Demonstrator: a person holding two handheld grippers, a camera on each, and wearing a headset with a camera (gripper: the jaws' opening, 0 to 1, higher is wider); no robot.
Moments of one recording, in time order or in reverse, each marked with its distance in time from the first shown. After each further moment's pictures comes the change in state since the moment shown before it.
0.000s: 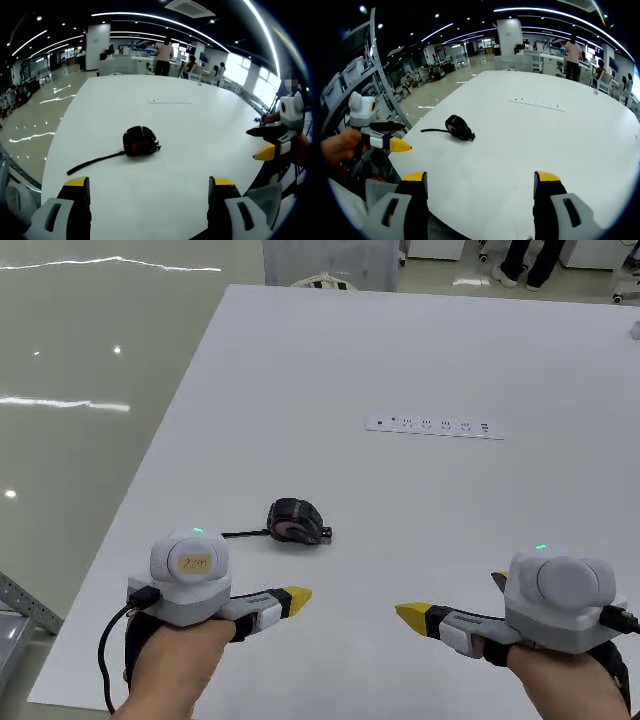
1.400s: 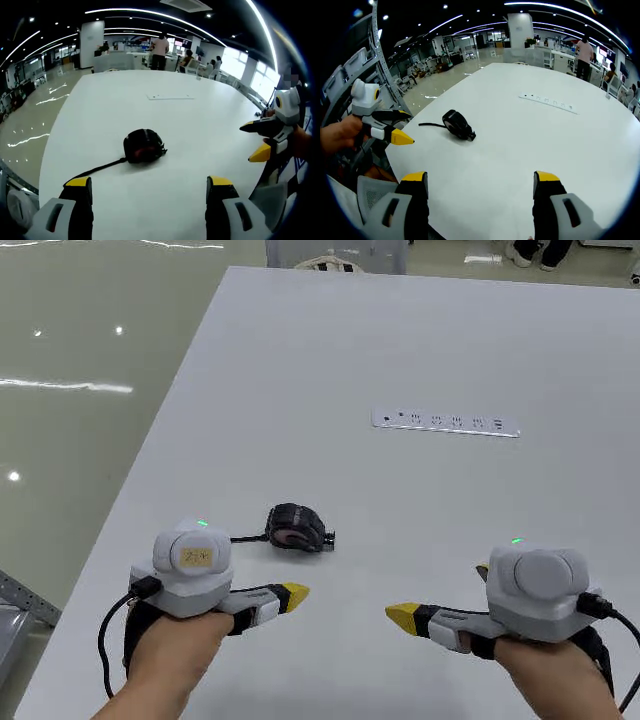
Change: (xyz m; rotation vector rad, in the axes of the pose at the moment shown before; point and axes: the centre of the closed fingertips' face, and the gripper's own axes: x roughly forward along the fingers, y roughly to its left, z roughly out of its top) left arm 0.042 0.015 0.012 0.039 0.043 -0.026; right arm 0.052 -0.008 0.009 -0.063 0.070 0.061
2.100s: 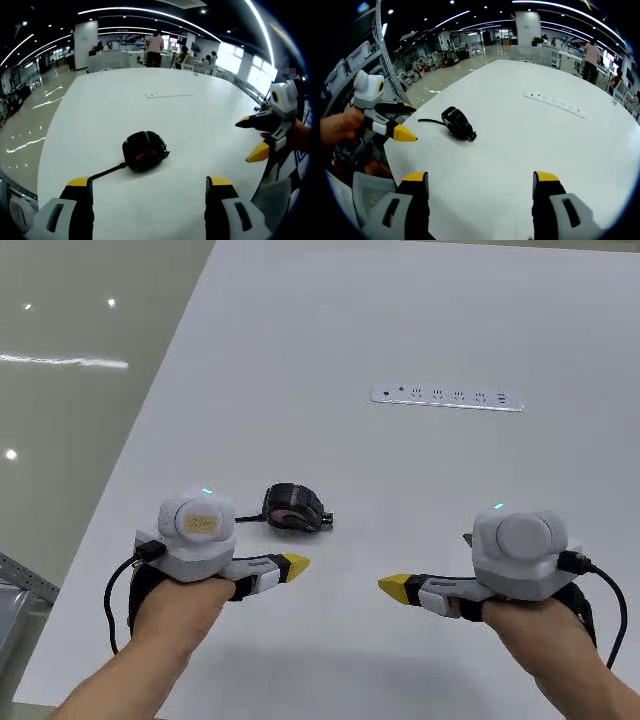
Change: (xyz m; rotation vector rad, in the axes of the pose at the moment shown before) left arm 0.022 0.004 0.005 0.045 0.020 -0.021; right arm 0.025 -0.004 0.004 -0.050 0.031 0.033
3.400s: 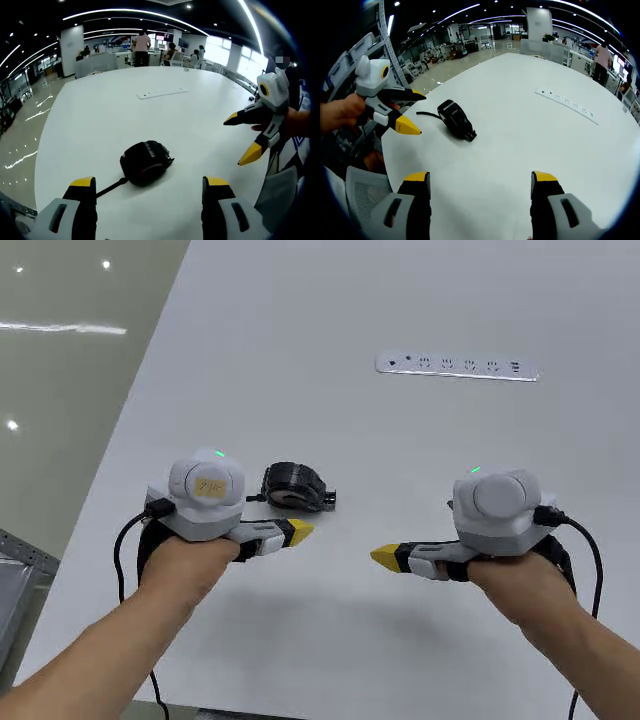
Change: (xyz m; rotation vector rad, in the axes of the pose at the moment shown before) left arm 0.032 0.005 0.017 0.106 0.002 -0.056; right arm 0.045 -0.008 0.003 -0.062 0.059 0.056
